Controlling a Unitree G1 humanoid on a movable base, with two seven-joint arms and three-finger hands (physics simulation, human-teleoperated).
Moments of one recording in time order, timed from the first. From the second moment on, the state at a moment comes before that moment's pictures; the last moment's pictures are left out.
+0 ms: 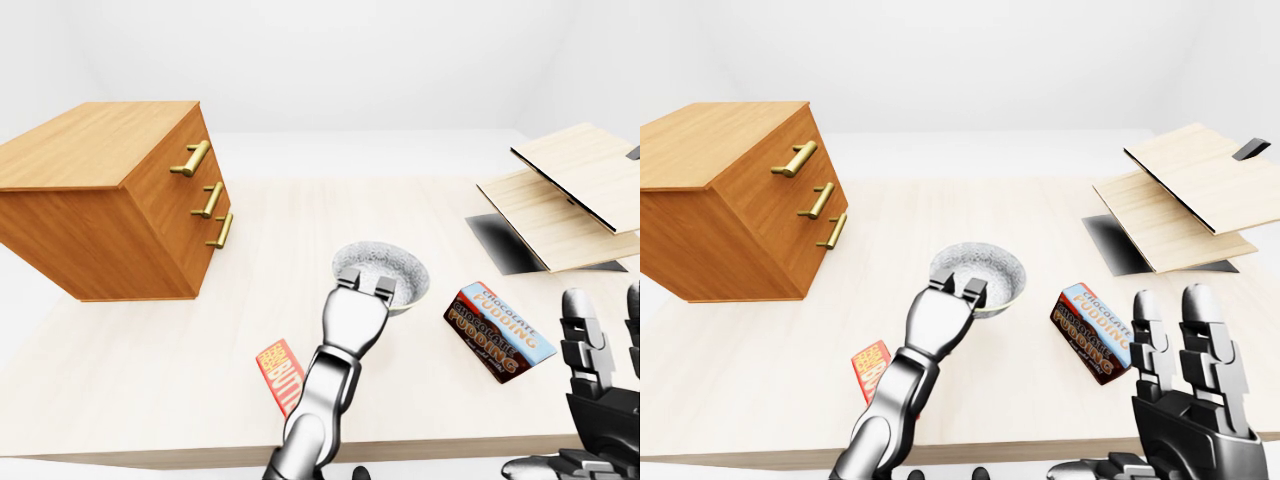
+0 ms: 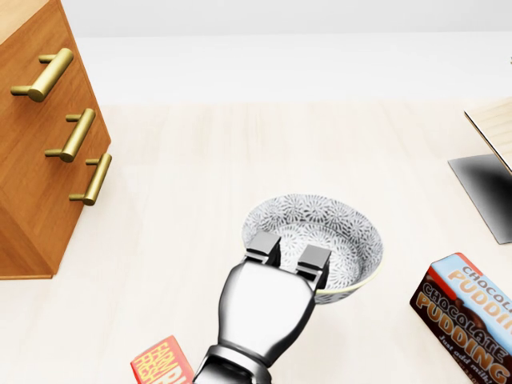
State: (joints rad) left arm -0.03 -0.19 -0.53 -0.09 1.61 0.09 -0.12; right arm 0.59 0.35 -0.59 -0.85 0.49 -0.09 0.70
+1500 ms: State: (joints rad) left arm -0.71 -0.20 -0.13 -0.58 1.54 0.09 -0.70; right arm 0.62 0.35 -0.50 -0.87 0.45 -0.09 0.70
